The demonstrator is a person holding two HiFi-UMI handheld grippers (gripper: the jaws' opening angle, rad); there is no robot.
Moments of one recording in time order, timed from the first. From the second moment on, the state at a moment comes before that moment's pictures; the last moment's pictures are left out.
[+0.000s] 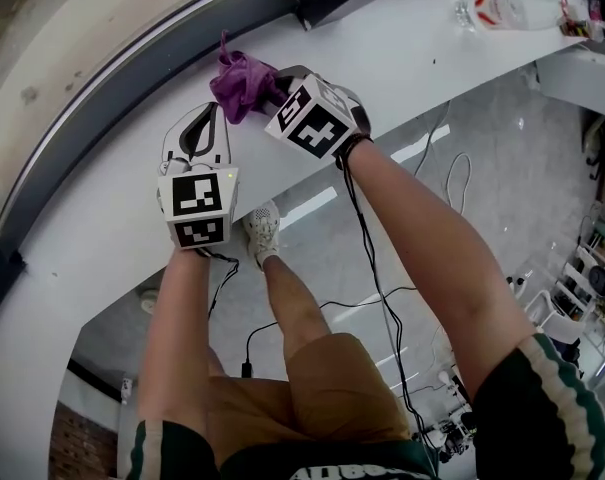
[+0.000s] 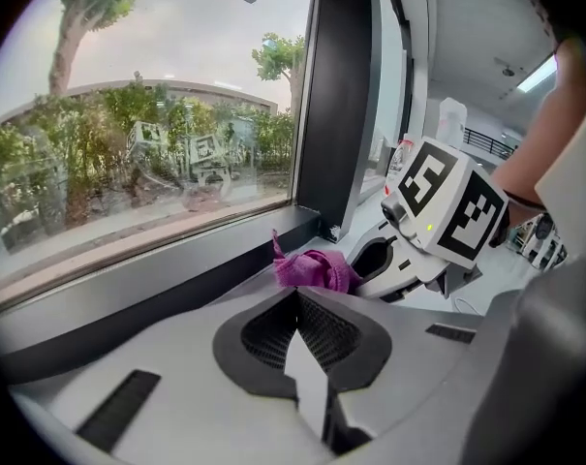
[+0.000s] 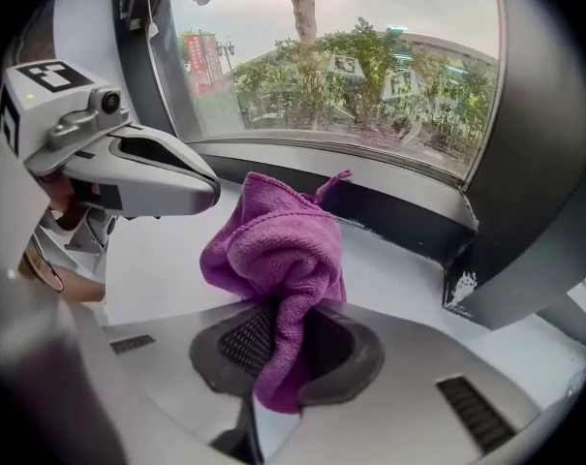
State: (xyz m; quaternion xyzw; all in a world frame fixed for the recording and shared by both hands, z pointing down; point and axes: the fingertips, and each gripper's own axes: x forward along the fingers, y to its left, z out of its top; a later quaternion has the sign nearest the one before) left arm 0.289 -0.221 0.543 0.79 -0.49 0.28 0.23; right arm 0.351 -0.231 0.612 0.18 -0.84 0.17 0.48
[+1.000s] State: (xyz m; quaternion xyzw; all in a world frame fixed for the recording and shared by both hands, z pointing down) left arm 0.303 -0.216 0.532 0.81 -0.47 0.26 0.24; right arm 0.373 -0.238 0.604 0.22 -0.82 0.18 0.49
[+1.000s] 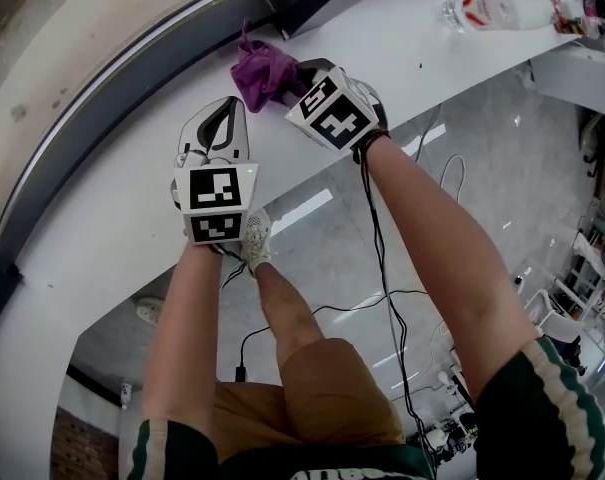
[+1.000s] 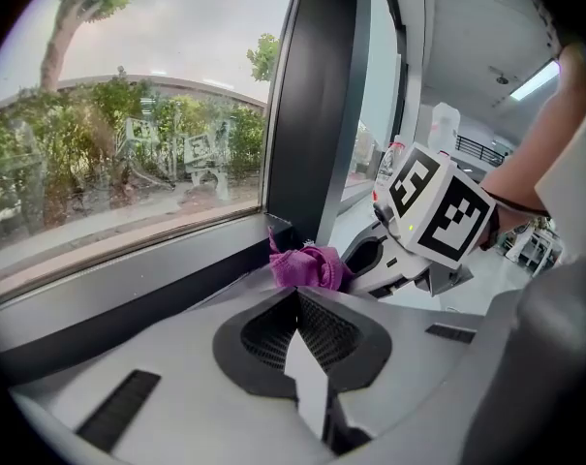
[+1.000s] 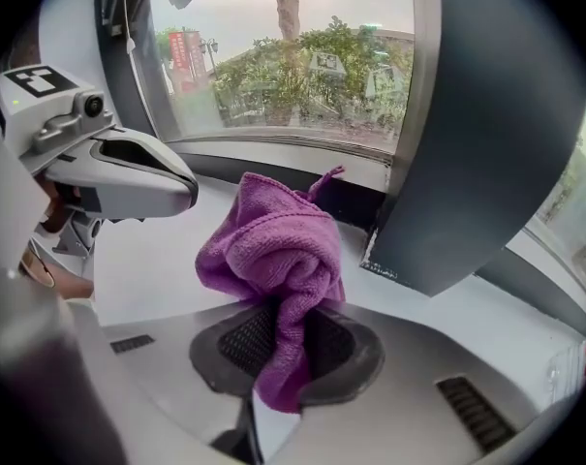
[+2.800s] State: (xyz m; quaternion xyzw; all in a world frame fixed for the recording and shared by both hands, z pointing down) left arm 0.335 -0.182 0.544 0.81 -0.44 0.28 0.26; right arm 0.442 -0.193 0.607 0.31 -0.80 0.22 0.47
